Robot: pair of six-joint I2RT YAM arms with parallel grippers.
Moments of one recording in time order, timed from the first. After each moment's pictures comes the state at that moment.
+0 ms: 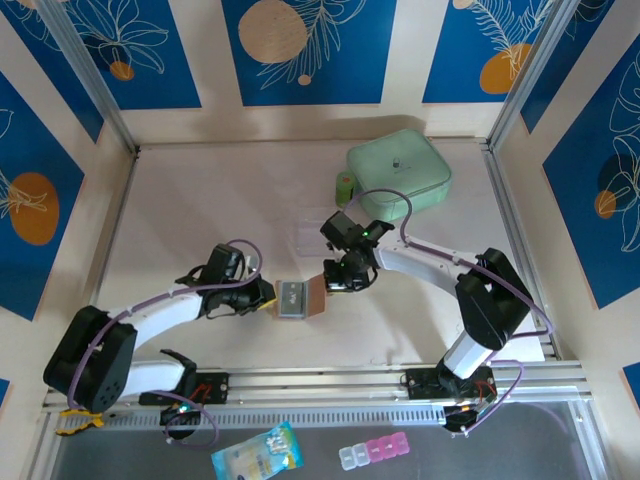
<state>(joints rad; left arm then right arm) -0.46 1.26 0.46 -0.17 0.51 -0.89 0.77 1.63 1.12 -0.83 -0.25 0.68</state>
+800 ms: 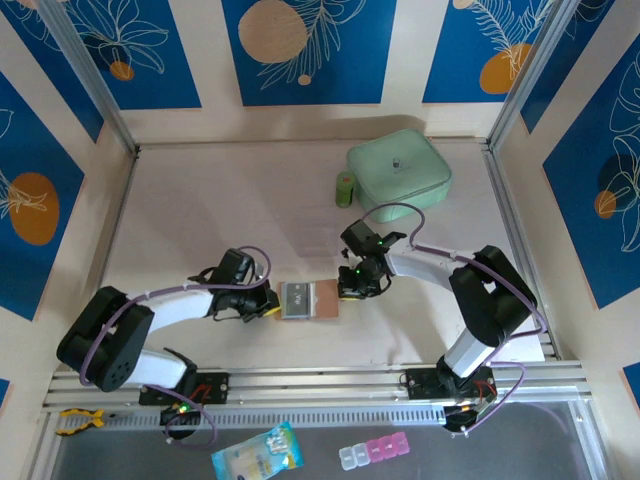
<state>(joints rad) -0.53 1.38 0.46 -0.13 0.49 -0.94 0.65 1.63 0.91 -0.63 -0.34 0.62</state>
